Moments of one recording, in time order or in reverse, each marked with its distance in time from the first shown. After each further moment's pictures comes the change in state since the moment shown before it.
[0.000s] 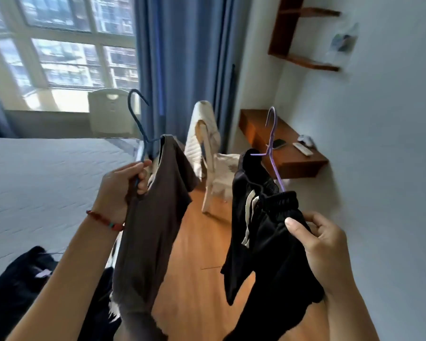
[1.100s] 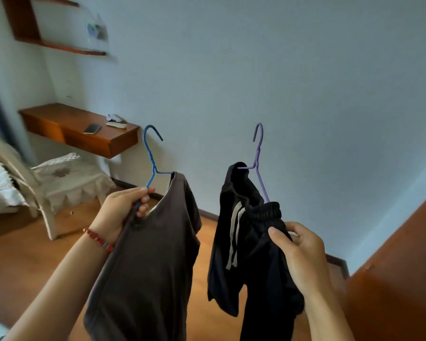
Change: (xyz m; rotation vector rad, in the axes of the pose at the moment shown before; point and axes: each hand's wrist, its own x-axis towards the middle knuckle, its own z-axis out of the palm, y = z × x) left_hand -0.181 0.000 -0.072 0.237 -0.983 -0.596; right_hand -0.445 -0.091 0.123 -0.159 1.003 0.233
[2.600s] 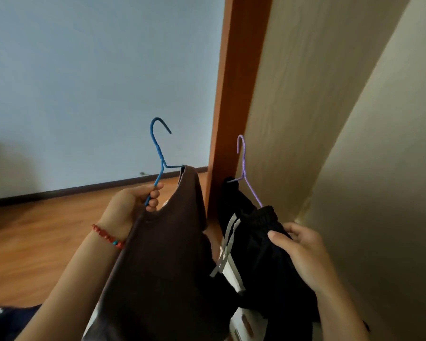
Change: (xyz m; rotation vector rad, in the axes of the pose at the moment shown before) left_hand -0.422 -0.140 0.036 0.279 -0.770 -0.304; right_hand -0.583 -0.007 -0.160 -0.013 0.544 0.270
